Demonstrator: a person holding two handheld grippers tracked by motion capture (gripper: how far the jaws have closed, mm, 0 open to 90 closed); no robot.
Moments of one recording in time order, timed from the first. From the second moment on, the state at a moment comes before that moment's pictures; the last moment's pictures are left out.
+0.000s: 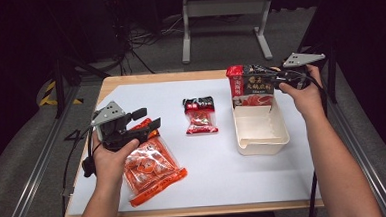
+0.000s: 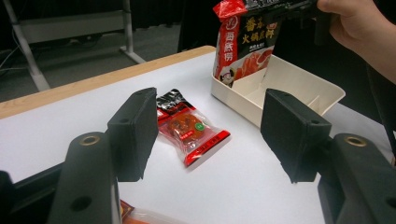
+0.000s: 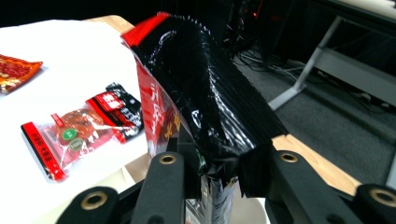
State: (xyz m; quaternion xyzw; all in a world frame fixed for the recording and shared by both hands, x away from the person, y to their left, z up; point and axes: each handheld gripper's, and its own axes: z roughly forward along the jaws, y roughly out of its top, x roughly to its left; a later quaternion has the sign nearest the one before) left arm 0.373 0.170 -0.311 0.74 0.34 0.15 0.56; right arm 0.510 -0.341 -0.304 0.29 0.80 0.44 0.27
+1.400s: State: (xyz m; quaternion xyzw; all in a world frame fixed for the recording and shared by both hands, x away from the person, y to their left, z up) left arm 0.375 0.194 -0.317 0.76 0.35 0.17 0.53; right arm 0.465 -0.369 -0.291 0.36 0.77 0.45 0.28
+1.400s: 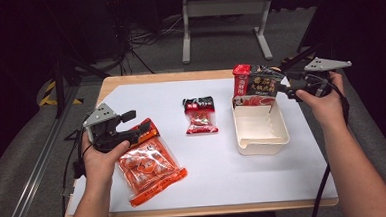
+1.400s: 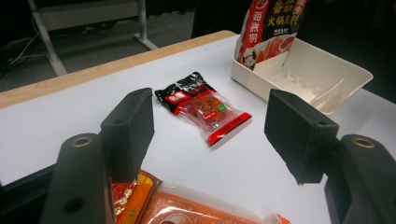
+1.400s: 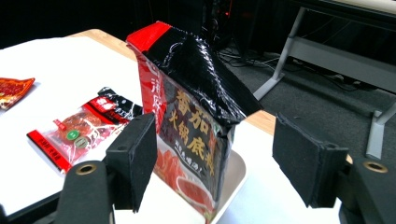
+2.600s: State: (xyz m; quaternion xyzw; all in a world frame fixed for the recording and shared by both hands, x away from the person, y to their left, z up) left arm 0.386 0.246 -0.325 0.76 0.38 0.18 0.49; right arm 0.389 -0.311 -0.289 0.29 0.80 0.47 0.23
